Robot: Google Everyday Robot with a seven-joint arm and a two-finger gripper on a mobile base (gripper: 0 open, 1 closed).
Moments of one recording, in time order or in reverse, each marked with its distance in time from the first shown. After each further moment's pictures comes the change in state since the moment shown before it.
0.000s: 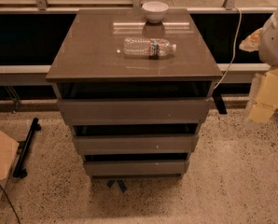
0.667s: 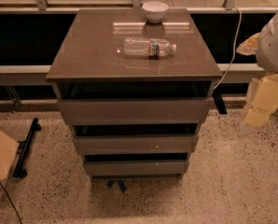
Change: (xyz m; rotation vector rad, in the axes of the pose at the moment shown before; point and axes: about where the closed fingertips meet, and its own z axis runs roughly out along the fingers) arm -0.003 0.002 0.009 0.004 -0.030 -0.008
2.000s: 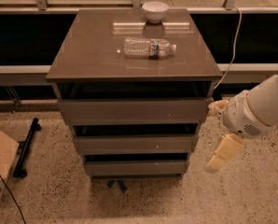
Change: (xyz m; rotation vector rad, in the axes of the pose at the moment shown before) arm 0.016 0.043 0.150 -0.147 -0.236 0.116
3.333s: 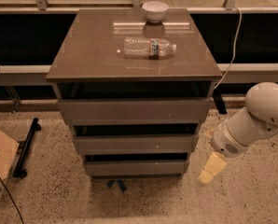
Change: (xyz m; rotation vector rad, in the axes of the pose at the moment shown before) arm 0.071 -0.003 0.114 -0.168 0.059 0.169
